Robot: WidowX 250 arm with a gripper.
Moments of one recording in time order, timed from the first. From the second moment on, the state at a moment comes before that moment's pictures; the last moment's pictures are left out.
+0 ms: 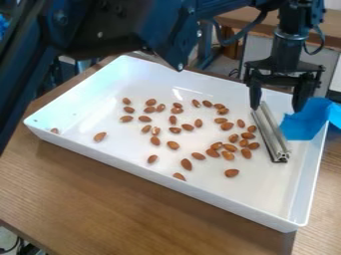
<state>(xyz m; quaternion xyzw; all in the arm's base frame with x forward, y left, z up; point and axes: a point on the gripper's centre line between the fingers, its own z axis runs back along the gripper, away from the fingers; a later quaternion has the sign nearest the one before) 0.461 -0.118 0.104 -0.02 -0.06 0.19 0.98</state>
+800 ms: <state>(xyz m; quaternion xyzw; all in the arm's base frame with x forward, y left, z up) 0.461 -0.109 0.067 0.02 -0.05 0.23 0.97</state>
